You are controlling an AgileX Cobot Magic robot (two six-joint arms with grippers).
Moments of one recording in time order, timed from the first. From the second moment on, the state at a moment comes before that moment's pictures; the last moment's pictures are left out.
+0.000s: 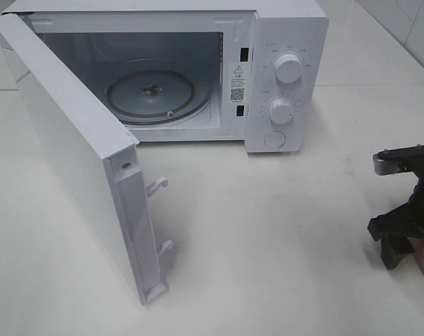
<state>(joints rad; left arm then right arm) 0.13 -0.01 -0.52 -0.18 1.09 0.12 0.06 1.73 -0.71 -0.14 0.57 0.16</state>
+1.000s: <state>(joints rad) 0.13 -0.01 -0.52 -0.18 1.09 0.12 0.06 1.72 -0.66 -0.21 0.50 0.23</state>
